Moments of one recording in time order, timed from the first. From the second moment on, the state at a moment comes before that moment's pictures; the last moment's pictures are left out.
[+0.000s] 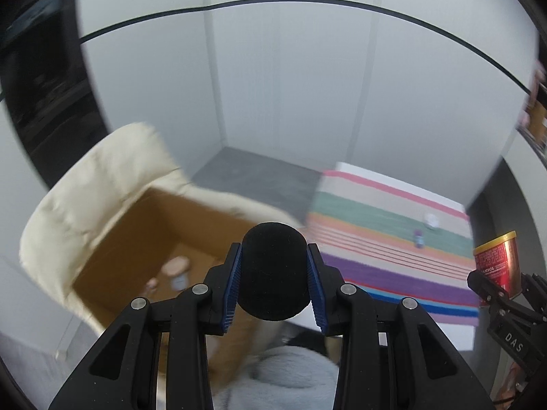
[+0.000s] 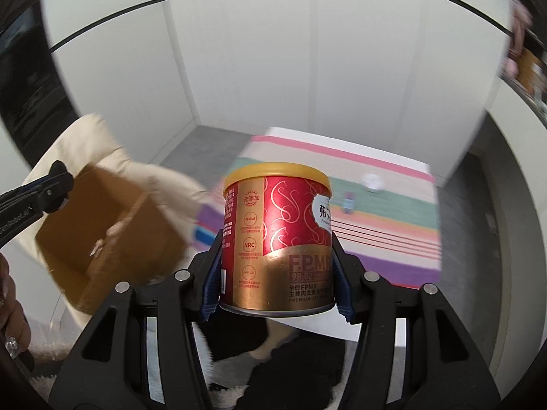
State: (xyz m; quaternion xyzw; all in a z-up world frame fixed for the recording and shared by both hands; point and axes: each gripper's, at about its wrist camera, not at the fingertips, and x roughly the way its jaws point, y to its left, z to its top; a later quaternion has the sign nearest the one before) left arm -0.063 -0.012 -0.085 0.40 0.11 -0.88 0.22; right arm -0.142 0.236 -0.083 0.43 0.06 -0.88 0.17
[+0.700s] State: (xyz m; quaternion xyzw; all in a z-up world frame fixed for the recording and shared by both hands) left arm -0.002 -0.165 -0.141 0.39 0.17 -0.83 0.37; right arm -0.111 -0.036 -0.134 0.44 0.19 -0.80 0.35
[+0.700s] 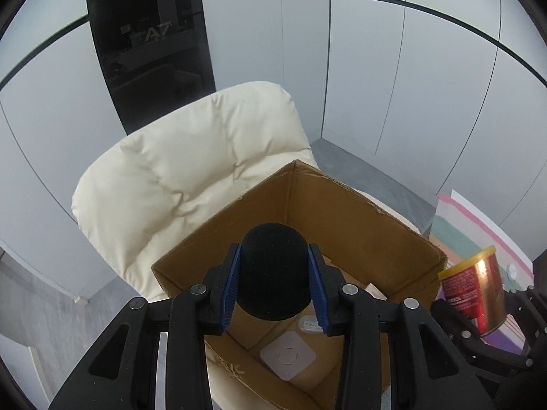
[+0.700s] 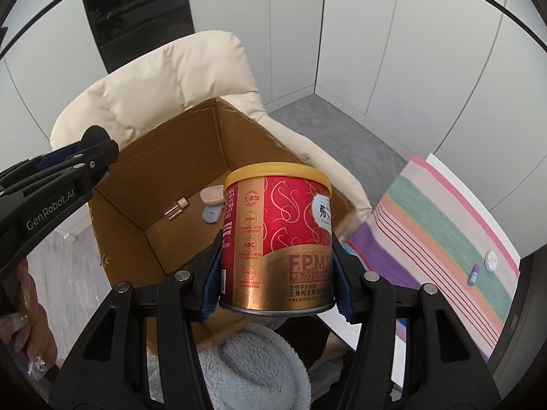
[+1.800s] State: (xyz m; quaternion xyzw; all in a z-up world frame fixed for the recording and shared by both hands) left arm 0.011 -0.170 -0.139 0.39 0.22 -0.81 0.37; right arm -0.118 -0.027 -0.128 0.44 0.16 -0.82 0.33
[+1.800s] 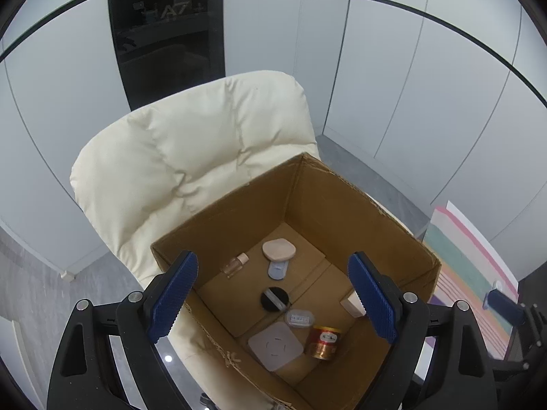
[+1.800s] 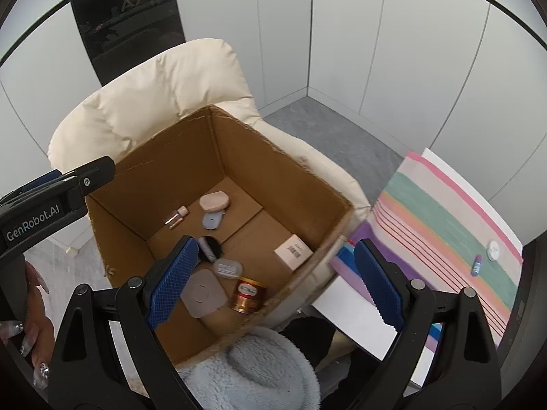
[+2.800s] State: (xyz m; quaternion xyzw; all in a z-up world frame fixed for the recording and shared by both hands) left arm -0.141 0.091 -0.134 0.45 0.07 -0.89 0.09; right arm -0.145 0.305 -0.123 0.48 0.02 -0.88 0.03
